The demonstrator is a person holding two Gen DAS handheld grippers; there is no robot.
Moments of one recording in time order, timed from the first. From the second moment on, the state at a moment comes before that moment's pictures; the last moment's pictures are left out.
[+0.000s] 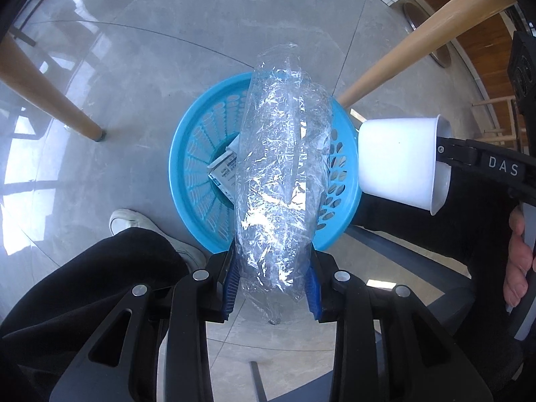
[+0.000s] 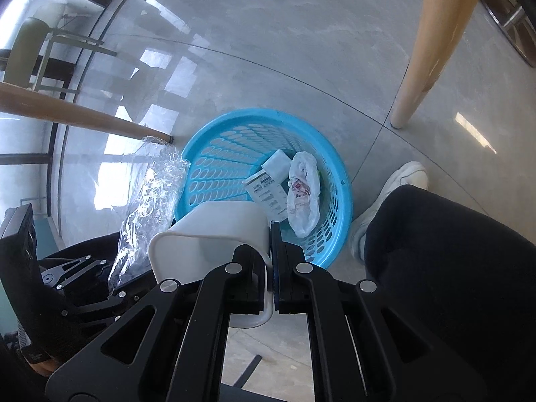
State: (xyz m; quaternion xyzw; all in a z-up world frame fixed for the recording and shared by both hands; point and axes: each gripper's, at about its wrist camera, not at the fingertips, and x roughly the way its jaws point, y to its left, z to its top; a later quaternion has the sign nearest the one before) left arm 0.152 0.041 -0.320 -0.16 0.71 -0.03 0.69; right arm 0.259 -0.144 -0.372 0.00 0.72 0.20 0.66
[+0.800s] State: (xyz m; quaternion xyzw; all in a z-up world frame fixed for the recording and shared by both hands) left arm 0.143 0.035 -0.314 -0.12 0.71 -0.02 0.69; right arm 0.255 -0.148 -0.345 0.00 0.69 0.20 0.70
